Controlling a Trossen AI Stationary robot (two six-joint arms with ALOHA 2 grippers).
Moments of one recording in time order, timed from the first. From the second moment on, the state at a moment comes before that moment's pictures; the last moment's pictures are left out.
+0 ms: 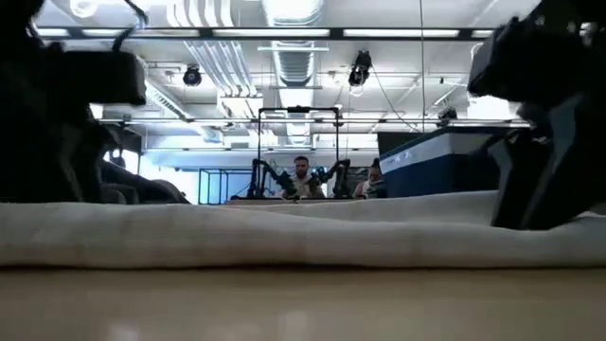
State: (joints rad) left arm -0.64 1.55 0.81 -0.43 -0.40 -0.85; right arm 0.57 1.67 0.69 0.04 0.22 0.54
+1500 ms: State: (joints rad) left arm -0.69 1.66 0.85 -0.17 -0.37 -0.81; right arm 0.67 1.50 0.78 -0.21 0.35 0.54
